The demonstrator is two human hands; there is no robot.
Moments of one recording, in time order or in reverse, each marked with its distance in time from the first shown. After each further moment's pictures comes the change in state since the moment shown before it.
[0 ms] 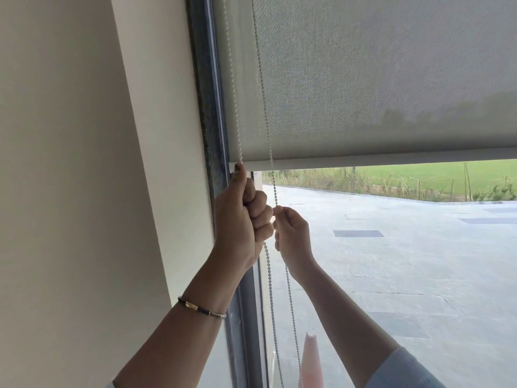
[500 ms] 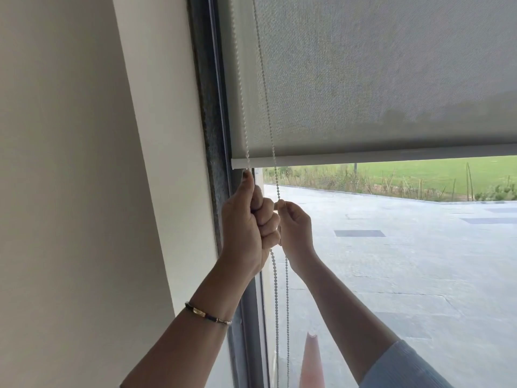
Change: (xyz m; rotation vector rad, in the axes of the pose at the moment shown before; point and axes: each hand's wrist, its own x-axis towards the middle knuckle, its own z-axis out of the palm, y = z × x) left_hand -0.007 -0.010 0.001 0.023 -0.006 -0.002; right_hand 0.014 0.003 0.001 -0.012 0.034 -0.013
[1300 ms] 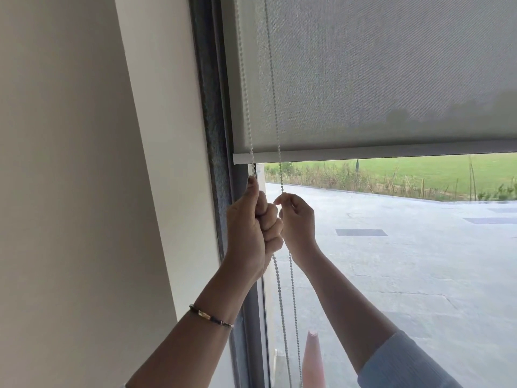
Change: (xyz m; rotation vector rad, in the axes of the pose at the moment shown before) left_hand -0.003 -0.009 -0.006 0.043 0.039 -0.024; right_hand 0.016 0.003 0.004 -0.047 0.049 -0.073
